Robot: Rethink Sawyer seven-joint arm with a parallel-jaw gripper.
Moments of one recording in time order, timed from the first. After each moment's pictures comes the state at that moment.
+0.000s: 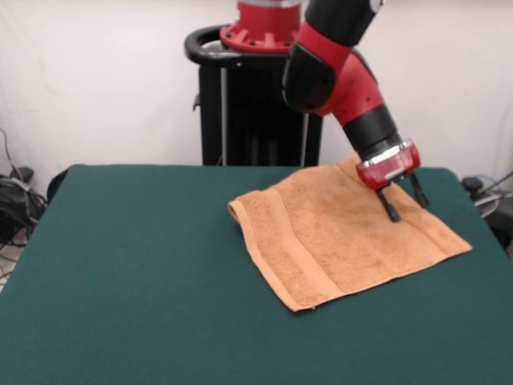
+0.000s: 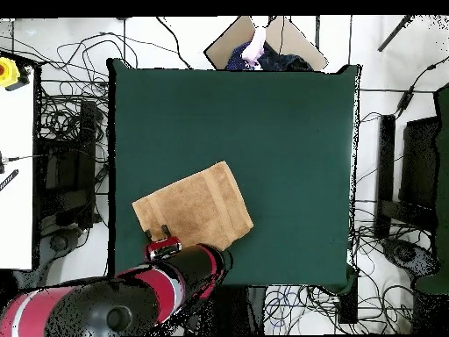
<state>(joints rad) 0.31 -0.13 -0.32 1.87 -0.68 -1.06 2.66</state>
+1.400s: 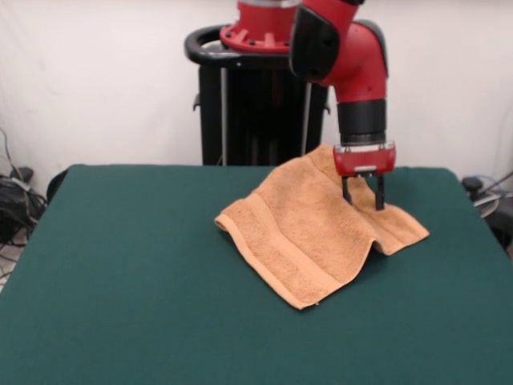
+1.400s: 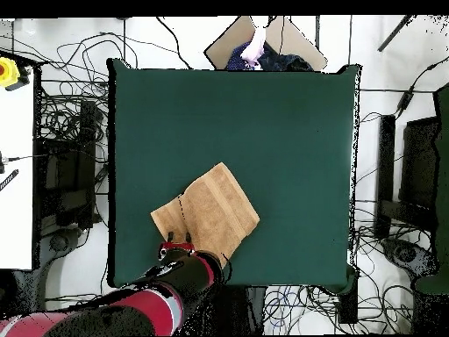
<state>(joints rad) 0.31 -0.27 -0.31 1.96 -0.56 -0.61 2.66</state>
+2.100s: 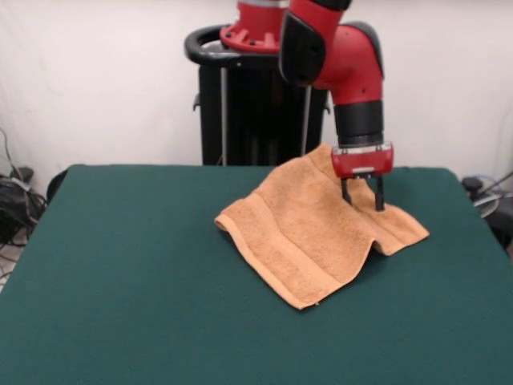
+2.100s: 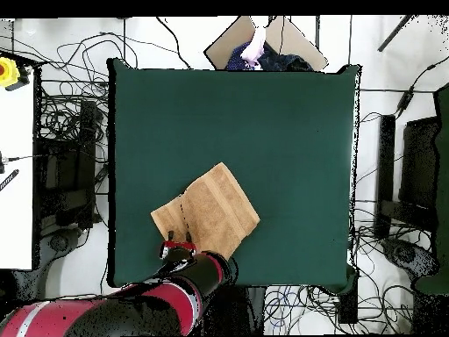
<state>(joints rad) 0.24 -0.28 -0.27 1.99 -0.56 -0.64 2.66</state>
